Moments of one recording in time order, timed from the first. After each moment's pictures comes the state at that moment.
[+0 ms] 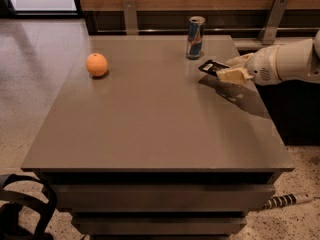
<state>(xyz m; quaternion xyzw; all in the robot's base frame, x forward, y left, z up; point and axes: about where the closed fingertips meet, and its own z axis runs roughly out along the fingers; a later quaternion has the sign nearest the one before) 0.639 -0.193 0.865 -0.41 0.78 0.19 0.44</state>
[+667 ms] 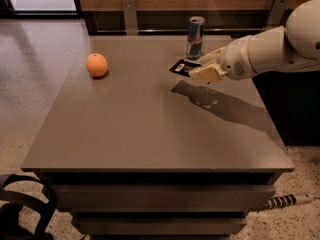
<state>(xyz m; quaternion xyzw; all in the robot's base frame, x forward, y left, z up) 0.615 -0.115 0.891 -0.46 0.76 0.19 0.43</state>
